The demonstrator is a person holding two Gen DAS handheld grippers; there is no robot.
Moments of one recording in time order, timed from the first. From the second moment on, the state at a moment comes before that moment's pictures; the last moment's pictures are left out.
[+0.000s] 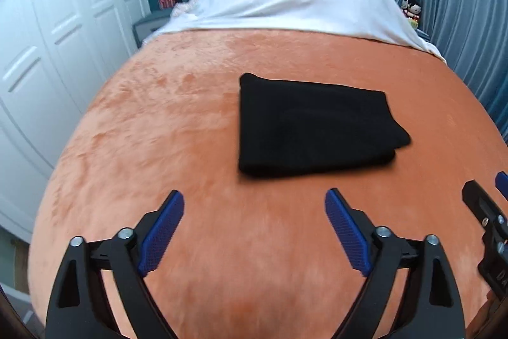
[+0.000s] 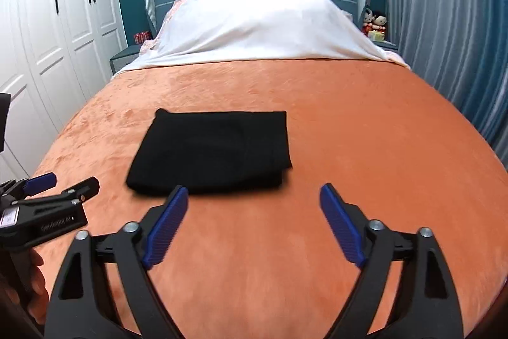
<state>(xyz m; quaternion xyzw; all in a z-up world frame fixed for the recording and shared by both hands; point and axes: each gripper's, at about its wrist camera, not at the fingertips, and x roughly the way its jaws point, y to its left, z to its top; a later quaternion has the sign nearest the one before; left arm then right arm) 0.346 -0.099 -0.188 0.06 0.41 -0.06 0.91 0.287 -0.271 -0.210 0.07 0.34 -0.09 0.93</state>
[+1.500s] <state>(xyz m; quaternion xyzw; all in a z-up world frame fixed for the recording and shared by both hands) 0.194 -0.076 -0.178 0.08 0.42 -0.04 0.90 0.137 -0.228 -0.182 0.11 0.33 -0.10 0.93</state>
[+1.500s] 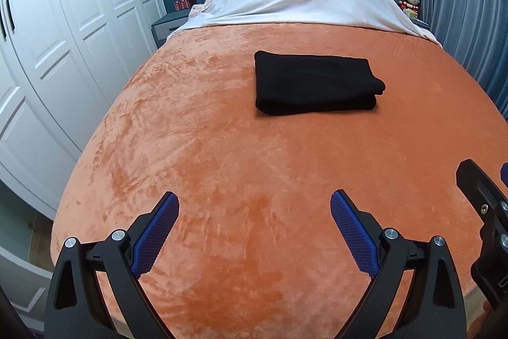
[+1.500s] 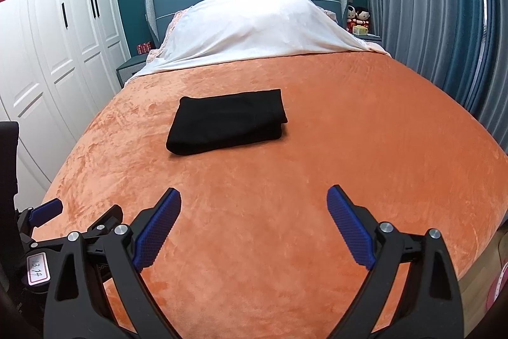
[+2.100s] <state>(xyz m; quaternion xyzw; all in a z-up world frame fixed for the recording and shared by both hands) 0.198 -0.075 -0.183 0.09 0.42 -0.04 0.90 0.143 -0.229 -0.186 0.10 0.34 -0.10 0.93</state>
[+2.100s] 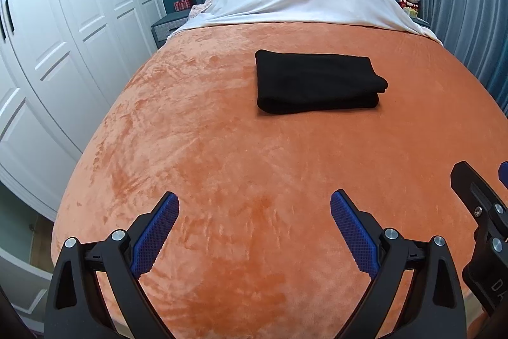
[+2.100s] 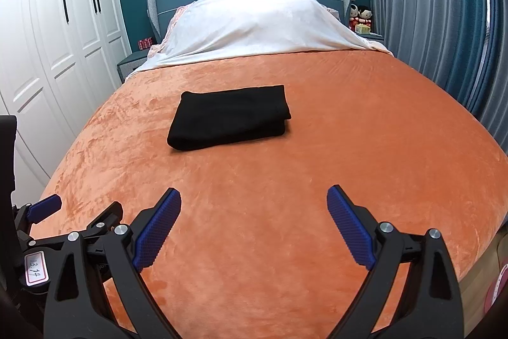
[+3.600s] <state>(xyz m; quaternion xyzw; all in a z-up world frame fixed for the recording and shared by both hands) 0.201 -0.074 -0.196 0.07 0.42 -0.06 0.90 0.148 -0.228 -0.200 0.11 0.35 -0.10 0.93</state>
